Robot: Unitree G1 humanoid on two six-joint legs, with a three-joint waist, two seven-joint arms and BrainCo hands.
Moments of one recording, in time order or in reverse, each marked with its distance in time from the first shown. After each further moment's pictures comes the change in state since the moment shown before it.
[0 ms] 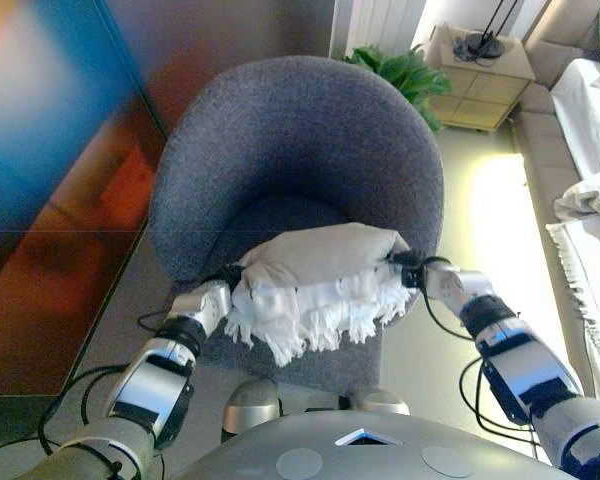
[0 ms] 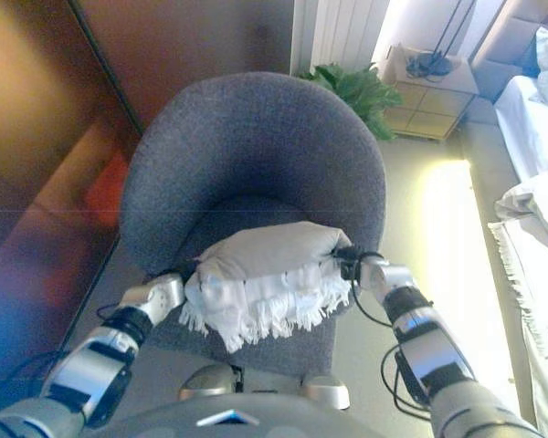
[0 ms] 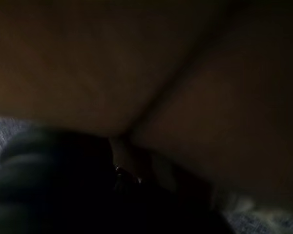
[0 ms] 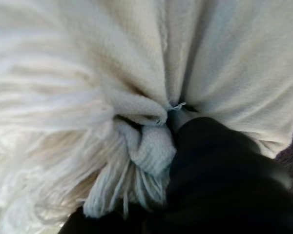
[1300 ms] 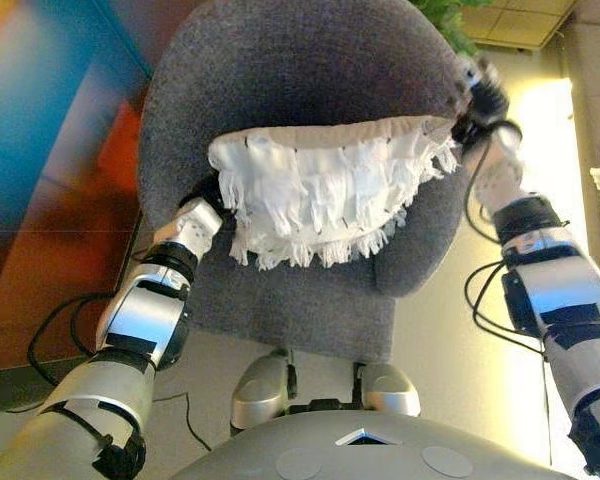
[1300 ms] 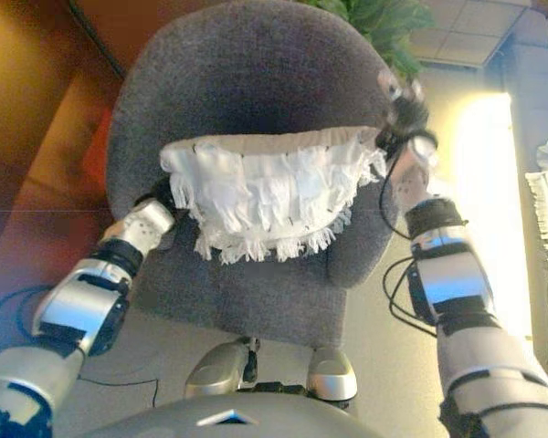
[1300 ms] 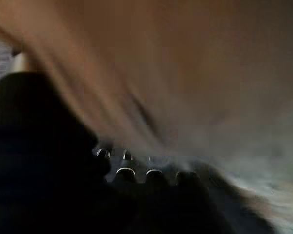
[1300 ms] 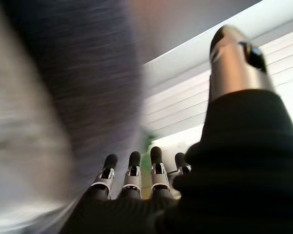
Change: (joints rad) left arm -0.338 0.117 0.066 0.101 -0.353 -0.314 -0.011; right arm -0.431 -0.184 -0.187 -0.024 0.352 -0.544 -0.157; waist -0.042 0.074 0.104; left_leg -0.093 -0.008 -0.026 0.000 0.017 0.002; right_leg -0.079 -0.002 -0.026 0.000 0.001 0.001
